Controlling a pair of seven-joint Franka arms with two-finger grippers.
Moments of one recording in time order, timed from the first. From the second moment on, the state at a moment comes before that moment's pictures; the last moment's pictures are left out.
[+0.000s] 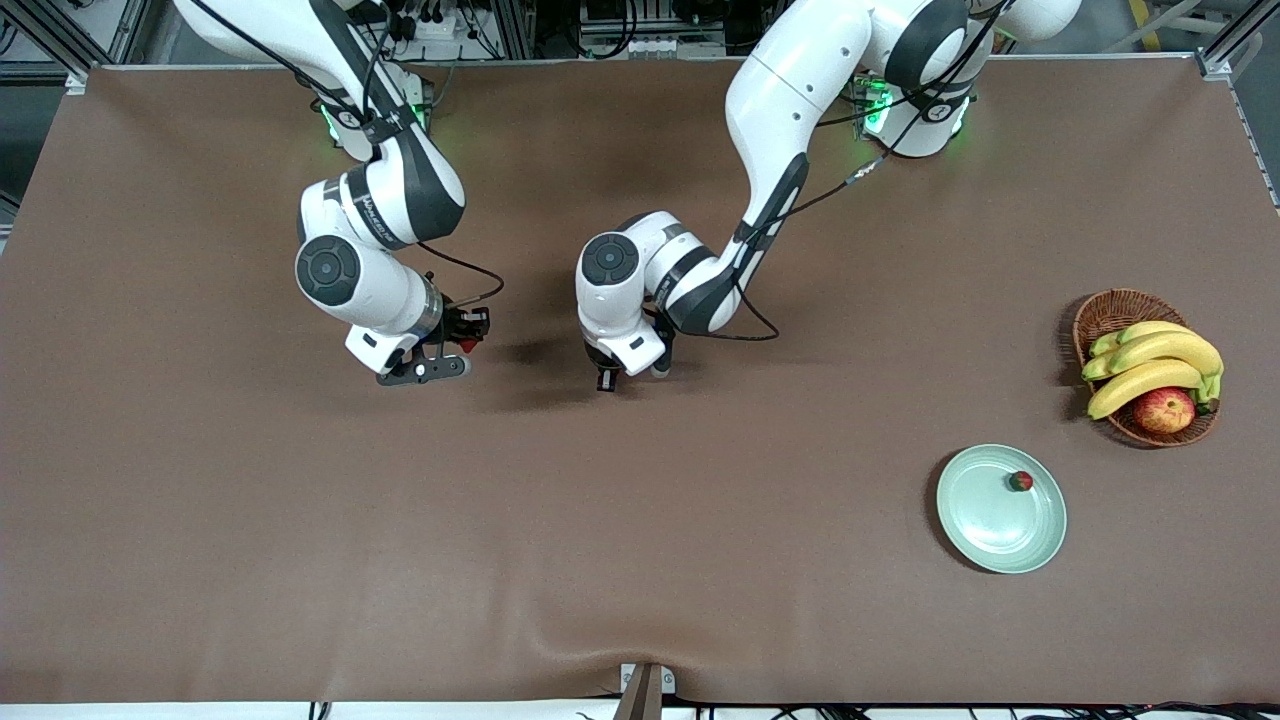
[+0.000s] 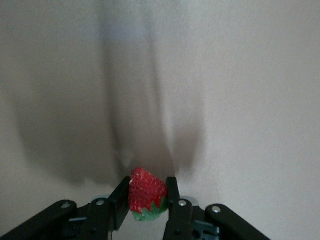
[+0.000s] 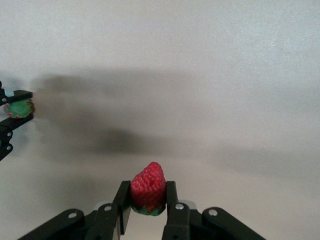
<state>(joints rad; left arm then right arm) -0.90 0.96 0.03 -1.28 -0.03 2.35 -2.35 0.44 0.27 -0.04 -2.07 0.24 2.20 0.15</state>
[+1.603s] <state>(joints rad) -0.34 0.87 0.28 -1.28 -0.01 2.15 -2.04 0.72 0.68 -0.03 -1.70 0.45 2.46 0.41</state>
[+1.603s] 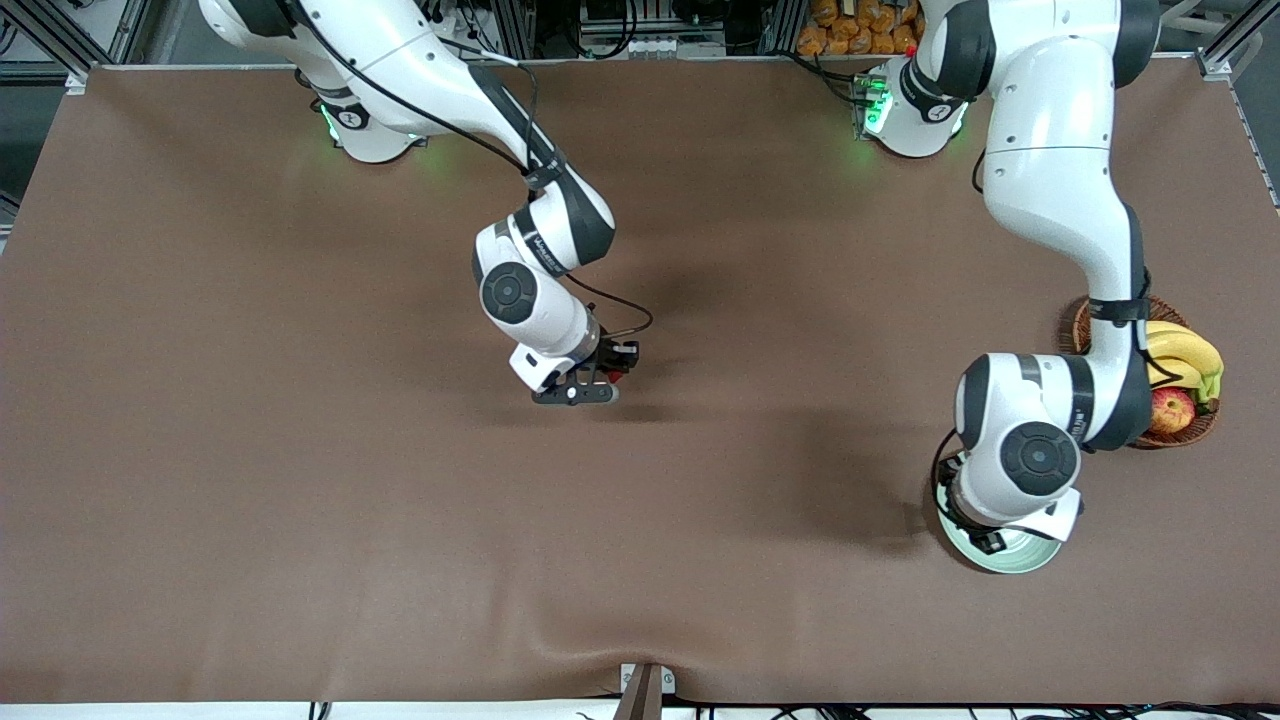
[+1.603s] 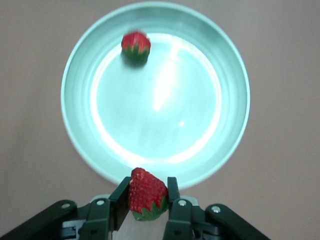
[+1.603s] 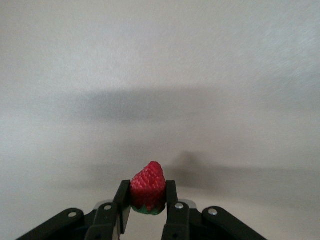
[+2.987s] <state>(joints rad) -0.45 0.82 0.27 -1.35 -0.01 2.08 -2.03 0.62 0.52 -0.12 -1.62 0.40 2.10 0.41</state>
